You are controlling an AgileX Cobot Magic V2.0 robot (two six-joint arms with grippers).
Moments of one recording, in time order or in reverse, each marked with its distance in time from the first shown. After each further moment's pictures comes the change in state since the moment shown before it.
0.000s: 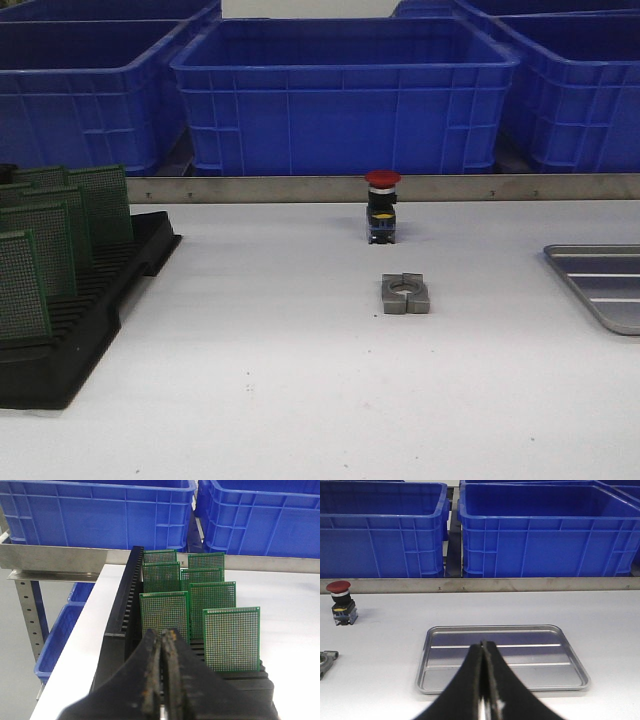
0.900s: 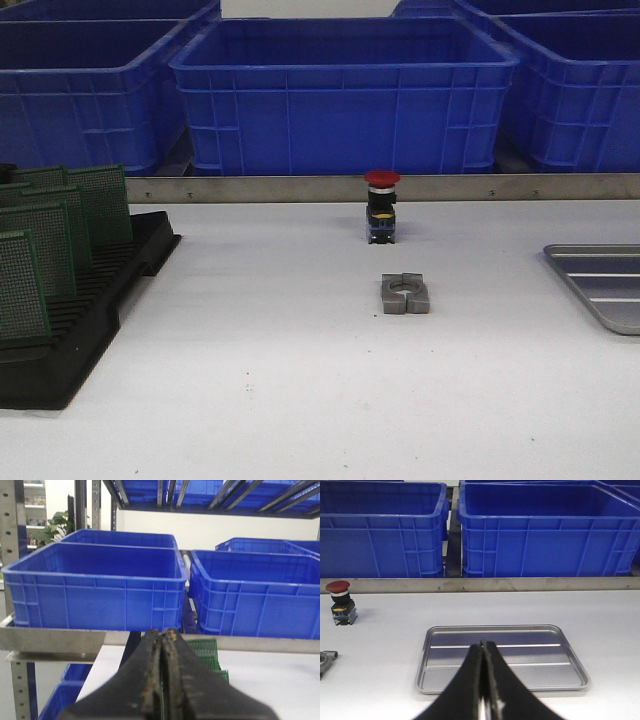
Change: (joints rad) left arm 0.000 0.000 -0.011 0.000 -0.266 0.000; right arm 0.000 0.000 0.000 0.000 0.000 0.000
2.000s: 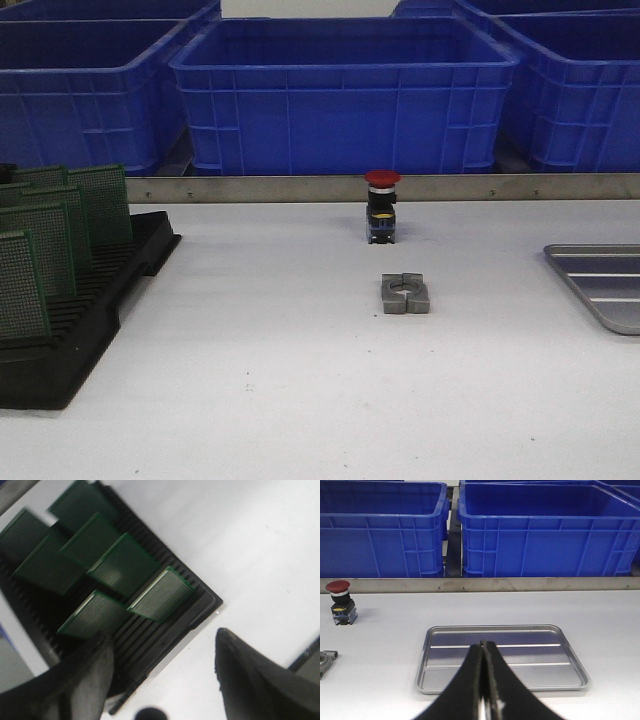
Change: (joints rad) left arm 0.000 1.041 -0.937 -0.335 1.053 1.026; right arm 0.000 0.000 0.000 0.000 0.000 -0.002
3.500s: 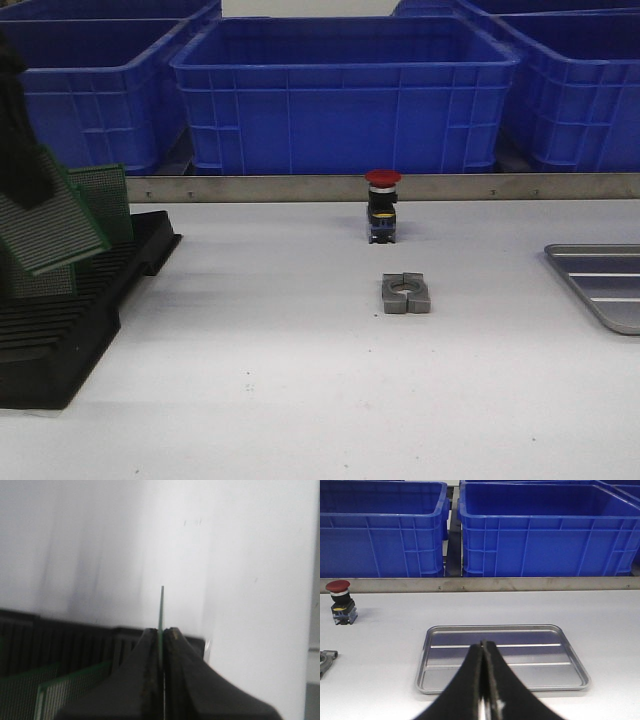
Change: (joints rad) left arm -0.075 0.559 -0.271 -0.228 0.164 0.618; right arm 0.000 0.000 0.000 0.000 0.000 0.000
